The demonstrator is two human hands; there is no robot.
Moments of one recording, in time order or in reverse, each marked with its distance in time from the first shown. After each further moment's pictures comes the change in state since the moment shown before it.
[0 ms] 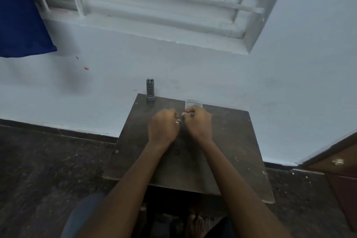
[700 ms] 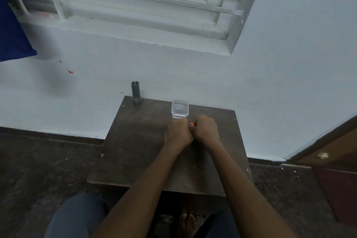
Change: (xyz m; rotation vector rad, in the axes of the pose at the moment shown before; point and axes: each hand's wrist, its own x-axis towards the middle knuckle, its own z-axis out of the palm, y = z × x) left_hand -0.003 0.066 0.049 0.037 -0.344 -0.058; right_hand 0.015 0.038 -0.052 -0.452 -0.200 0.121
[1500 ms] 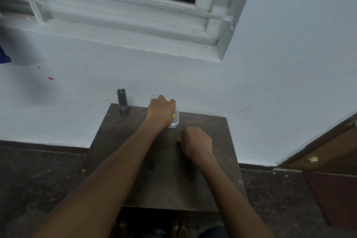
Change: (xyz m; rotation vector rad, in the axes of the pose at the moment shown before) left_hand 0.081 0.001 -0.048 0.565 0.003 0.191; right_hand -0.014 -0.001 -0.004 -0.327 0.029 -0.188
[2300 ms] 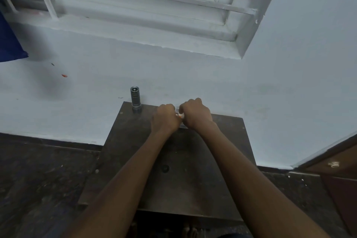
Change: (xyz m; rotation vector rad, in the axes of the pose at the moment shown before) left_hand -0.014 -0.022 0.030 -0.536 0.138 -0.256; right_hand 0.088 -0.036 -0.013 -0.130 0.049 -0.224
